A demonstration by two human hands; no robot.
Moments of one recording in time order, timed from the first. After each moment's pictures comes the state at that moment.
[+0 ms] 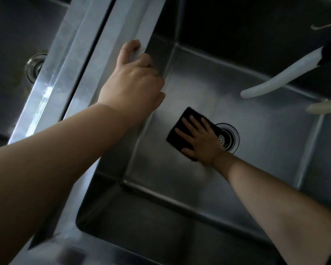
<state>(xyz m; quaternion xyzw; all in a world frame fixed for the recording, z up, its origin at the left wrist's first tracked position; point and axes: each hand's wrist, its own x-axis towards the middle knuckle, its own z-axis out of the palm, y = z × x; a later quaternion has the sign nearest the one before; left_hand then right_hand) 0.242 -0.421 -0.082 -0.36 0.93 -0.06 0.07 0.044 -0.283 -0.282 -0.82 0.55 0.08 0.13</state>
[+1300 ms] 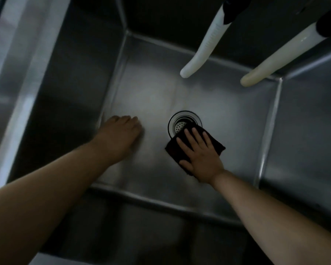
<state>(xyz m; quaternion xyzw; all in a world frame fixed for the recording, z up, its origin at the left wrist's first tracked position) 0.208 -0.329 -0.189 -0.28 0.91 0.09 0.30 -0.025 -0.168 -0.275 -0.75 0.64 0.10 0.14</state>
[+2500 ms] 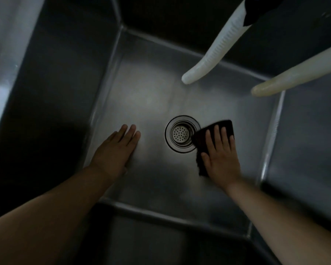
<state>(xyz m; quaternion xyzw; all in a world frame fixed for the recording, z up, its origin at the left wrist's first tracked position) 0.212 -0.308 -0.250 -0.34 0.87 0.15 0.32 -0.067 -0.165 -0.279 -0.62 0.76 0.09 0.14</state>
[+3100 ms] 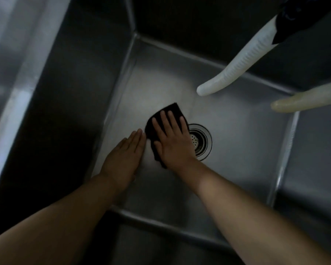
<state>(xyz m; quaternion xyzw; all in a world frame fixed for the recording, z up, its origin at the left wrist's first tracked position) 0.213 -0.306 -0.249 -0.37 0.87 0.16 0.30 0.040 -0.278 -0.290 -0.73 0.66 0.08 0.15</state>
